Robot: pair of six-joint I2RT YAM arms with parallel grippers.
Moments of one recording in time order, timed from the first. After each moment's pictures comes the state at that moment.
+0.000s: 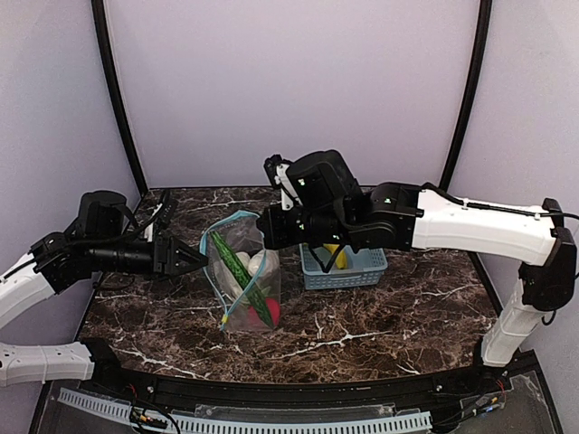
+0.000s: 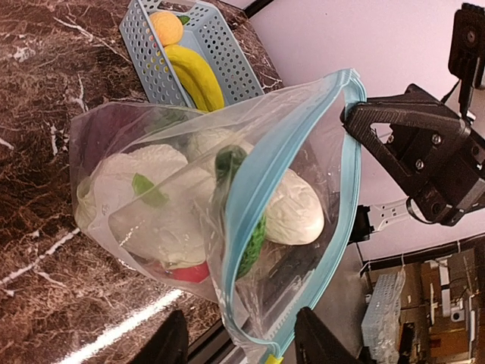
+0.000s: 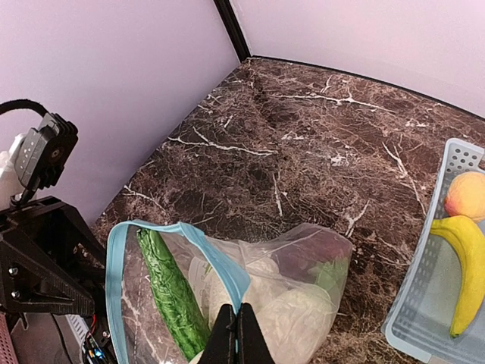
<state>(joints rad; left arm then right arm) -0.64 0.81 0.81 -0.55 0.45 -0.69 1.20 1.68 1.58 -0.40 0.25 0.52</state>
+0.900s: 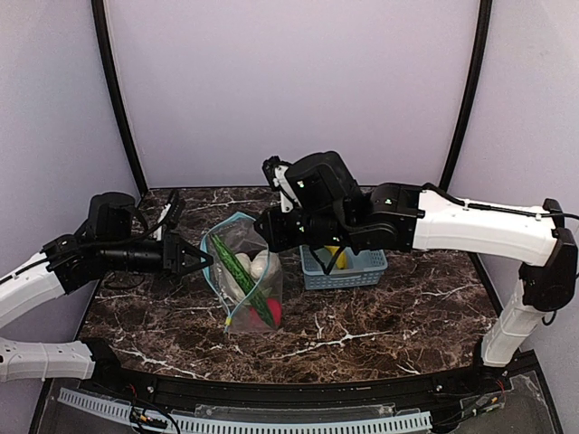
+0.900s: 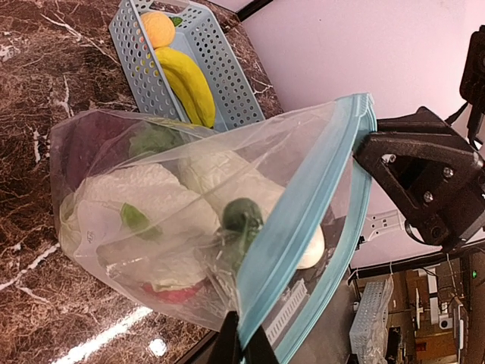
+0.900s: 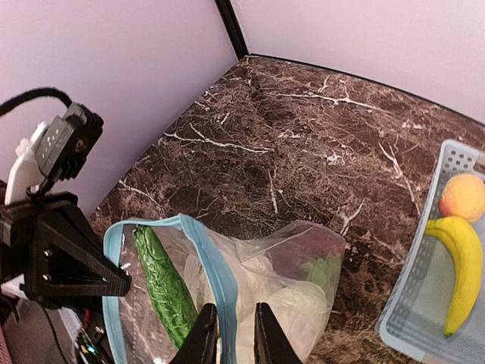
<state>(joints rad) -0.64 0.86 0.76 -0.41 0.48 -0.75 1.21 1.68 1.58 -0.42 0.27 0.51</state>
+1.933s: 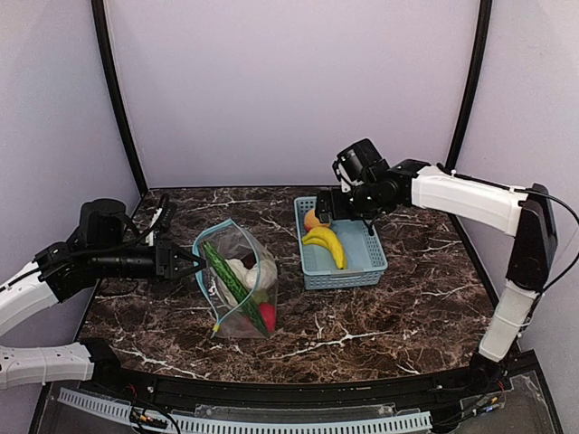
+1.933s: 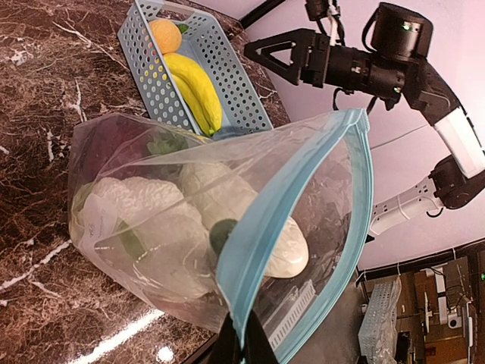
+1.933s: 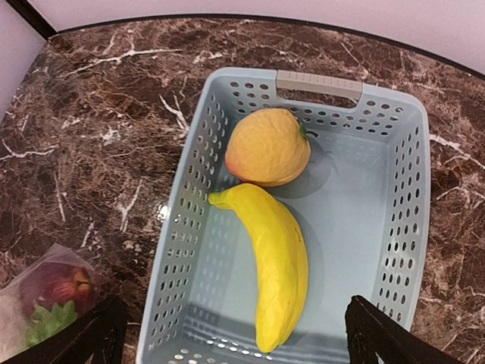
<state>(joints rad) -0.64 0.78 0.72 -0.43 0.44 -0.73 0.74 1.74 1.53 -0.61 0.17 0.42</state>
